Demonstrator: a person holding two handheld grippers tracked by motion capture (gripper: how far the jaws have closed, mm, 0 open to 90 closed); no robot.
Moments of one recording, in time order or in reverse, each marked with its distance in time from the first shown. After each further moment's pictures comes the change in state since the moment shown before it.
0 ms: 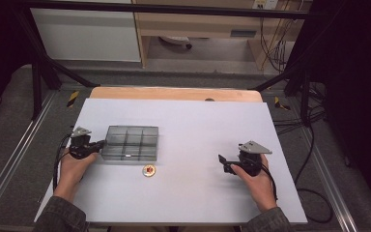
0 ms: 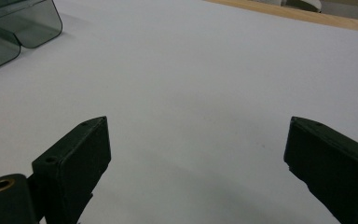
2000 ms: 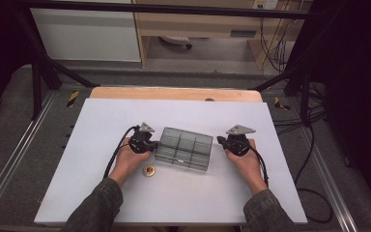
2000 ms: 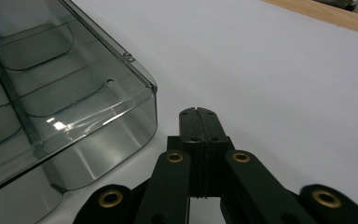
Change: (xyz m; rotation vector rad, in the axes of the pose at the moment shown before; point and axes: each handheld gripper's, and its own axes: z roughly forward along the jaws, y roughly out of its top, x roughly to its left) left arm -0.140 0.047 0.090 0.148 -0.180 0.258; right arm -0.018 0.026 0.062 0.095 0.069 -0.089
